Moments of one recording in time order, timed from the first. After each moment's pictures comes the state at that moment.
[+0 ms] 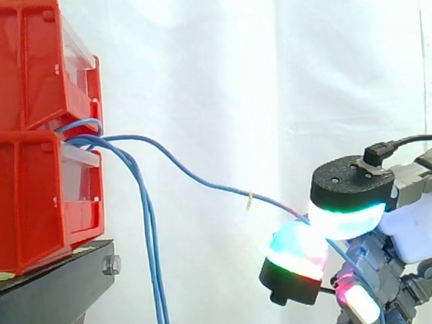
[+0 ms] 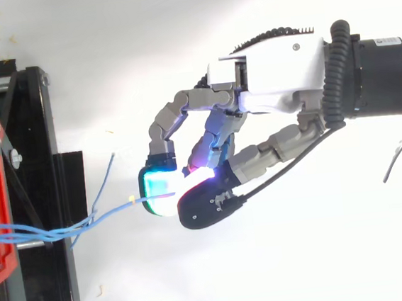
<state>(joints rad) 0.10 -2.25 -1.22 -3.07 -1.45 0.02</state>
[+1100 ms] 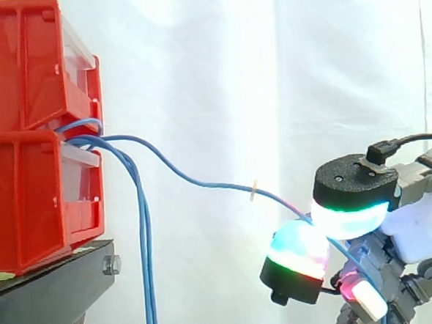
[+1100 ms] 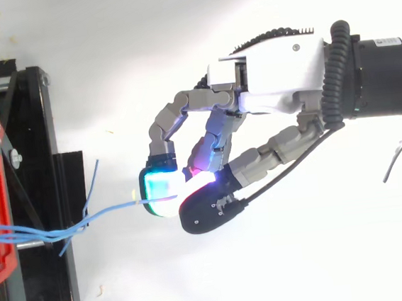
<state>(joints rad) 0.10 -2.25 -1.22 -3.07 -1.45 0.02</state>
